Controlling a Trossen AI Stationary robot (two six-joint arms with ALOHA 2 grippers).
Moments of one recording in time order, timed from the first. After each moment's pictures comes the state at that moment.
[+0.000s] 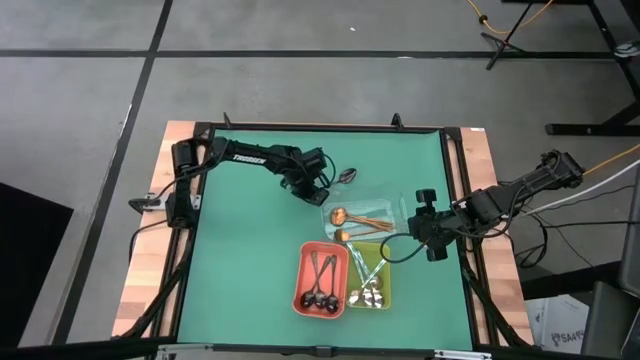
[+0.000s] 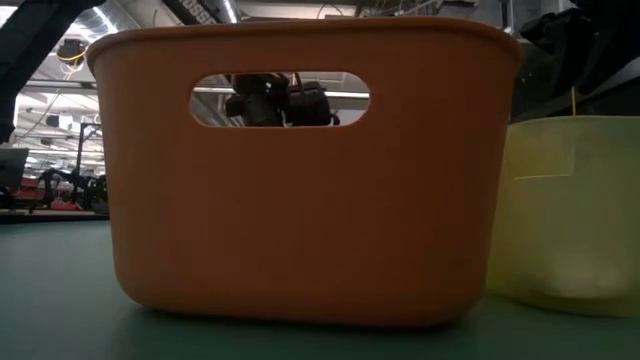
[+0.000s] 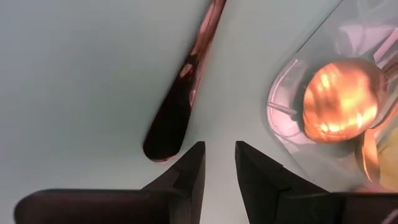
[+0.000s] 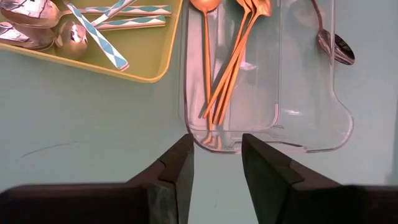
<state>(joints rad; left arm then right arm) 0.35 1.98 1.25 -0.53 0.31 -0.69 0.48 1.08 0.99 -1.13 0.30 0.21</state>
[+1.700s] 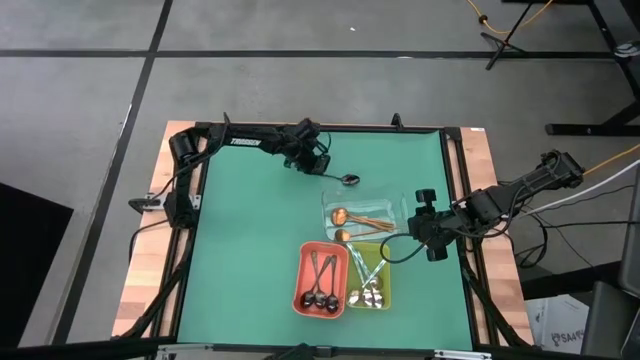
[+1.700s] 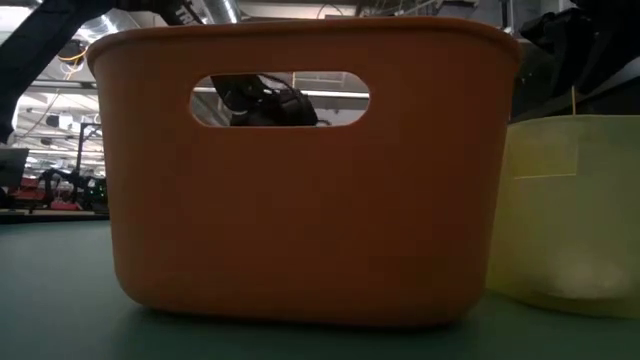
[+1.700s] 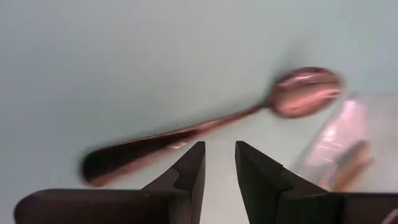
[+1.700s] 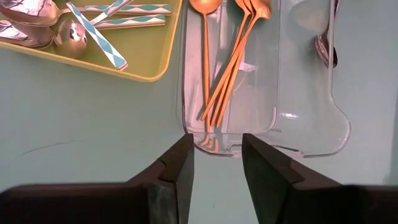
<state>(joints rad) 0.54 2.00 1.26 -0.28 0.35 -0.77 0.48 1.08 0.99 -1.13 0.31 0.20</state>
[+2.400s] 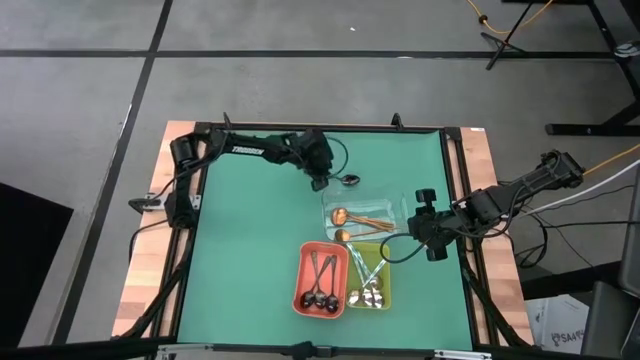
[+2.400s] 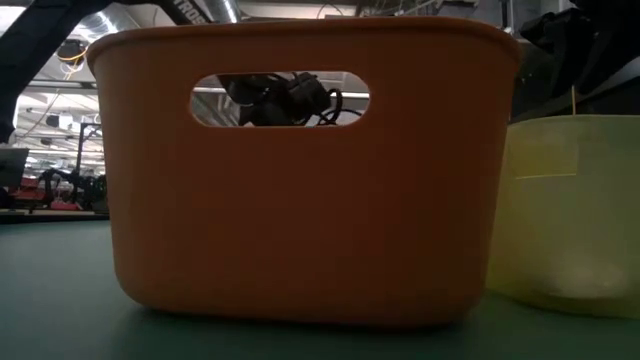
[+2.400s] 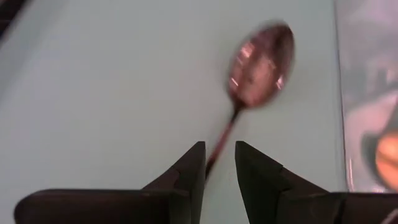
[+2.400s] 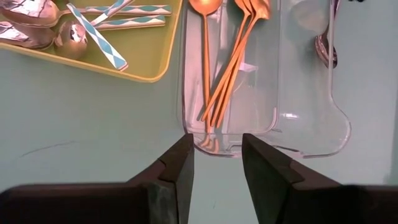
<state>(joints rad) 0.44 1.98 1.26 -0.15 0.14 0.06 0.48 1.08 0.99 -1.12 0.31 0.20</state>
